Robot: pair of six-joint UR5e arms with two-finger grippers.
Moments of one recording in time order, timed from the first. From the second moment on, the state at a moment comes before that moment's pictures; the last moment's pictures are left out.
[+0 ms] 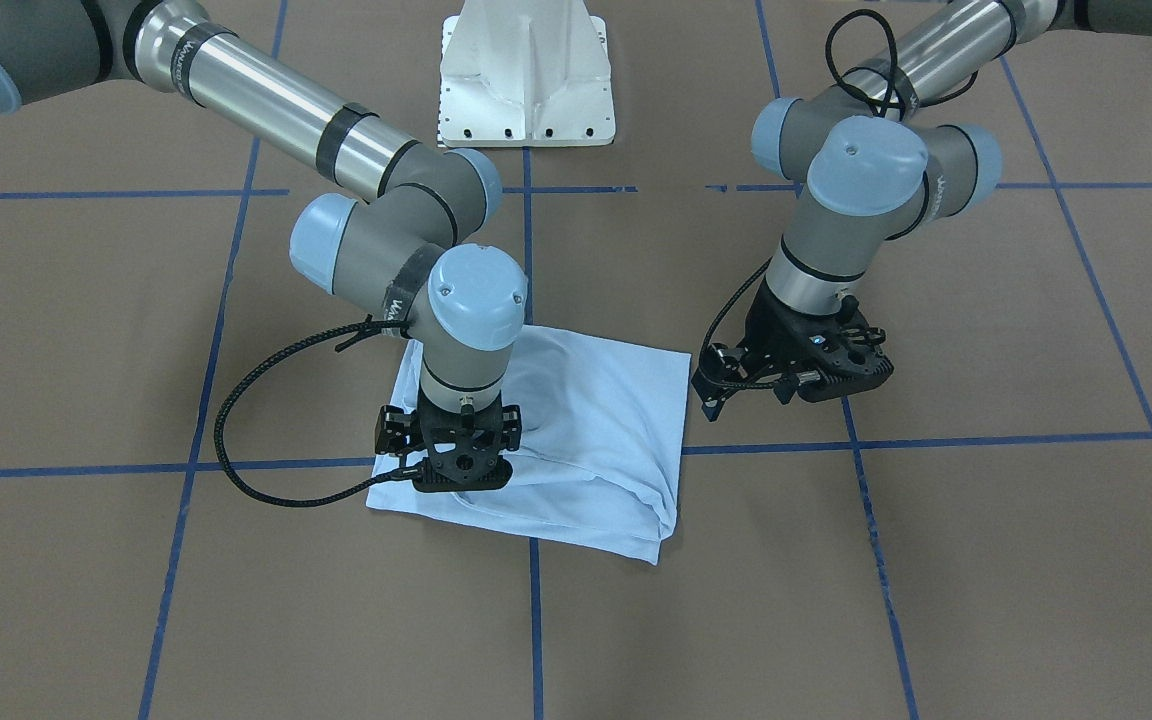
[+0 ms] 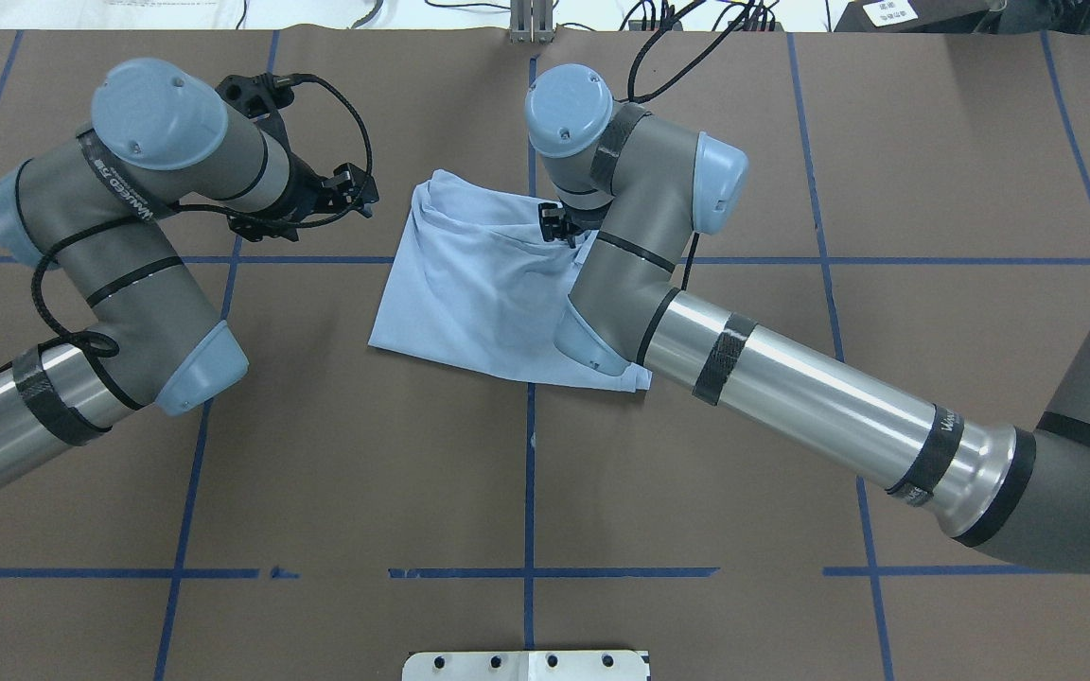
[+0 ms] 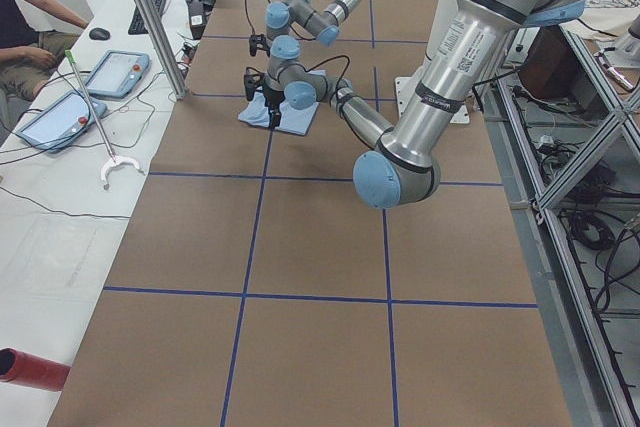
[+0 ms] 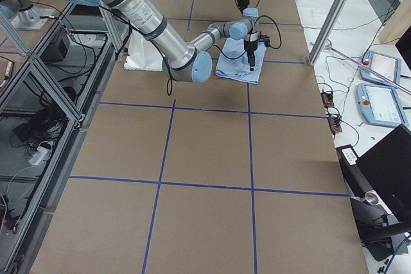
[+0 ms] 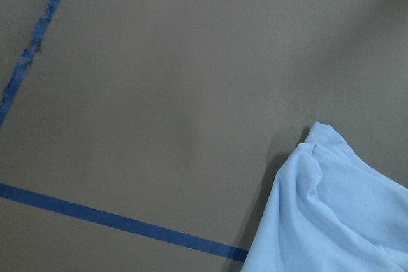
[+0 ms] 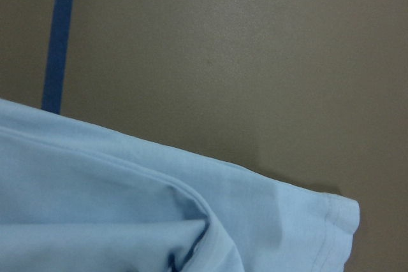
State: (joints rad) left arm -0.79 -2.11 -1.63 -1.86 -1.90 -1.32; right arm 0.66 -0.59 1.09 -1.53 1.77 0.96
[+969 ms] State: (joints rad) left arm -0.81 -2.03 -1.73 -1.81 -1.90 -1.22; right arm 0.69 -0.61 1.06 -1.52 1.75 0.88
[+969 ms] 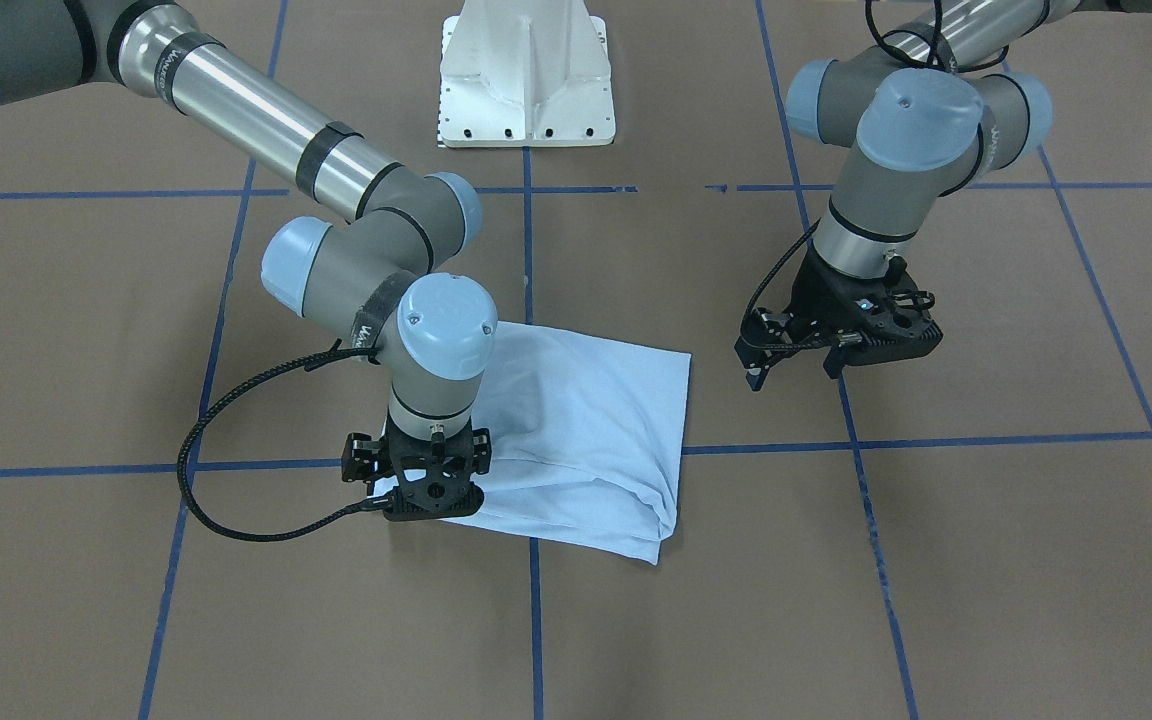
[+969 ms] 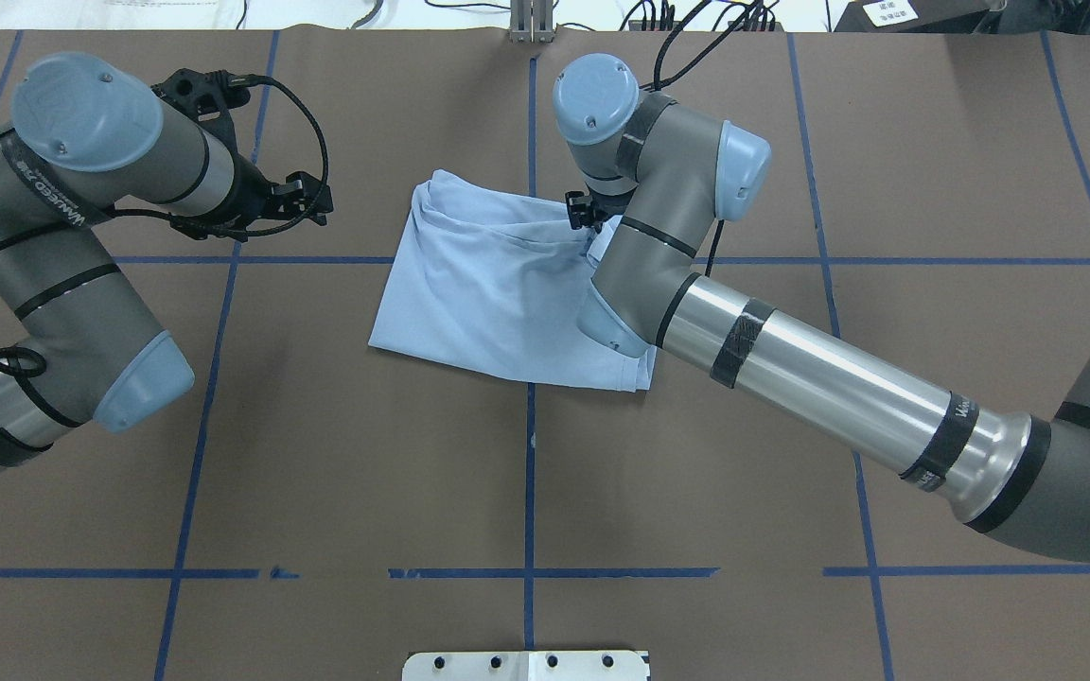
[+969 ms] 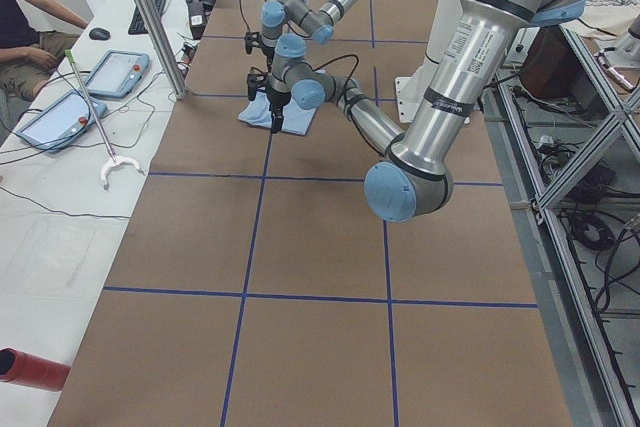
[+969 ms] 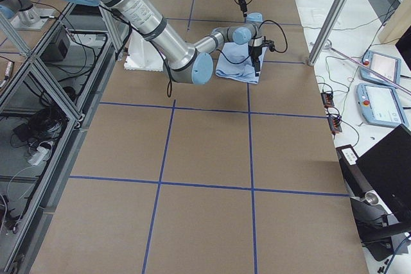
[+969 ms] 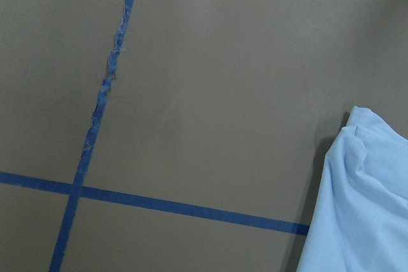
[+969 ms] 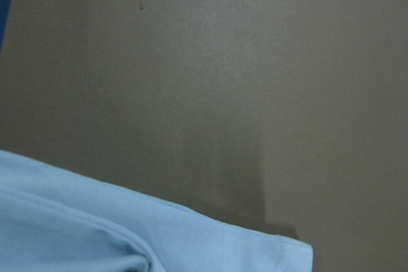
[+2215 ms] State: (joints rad) left arm -0.90 -2.02 -1.85 -1.65 -1.91 -1.04; right arm 0.83 -0.72 1.19 -1.48 1.90 0.68
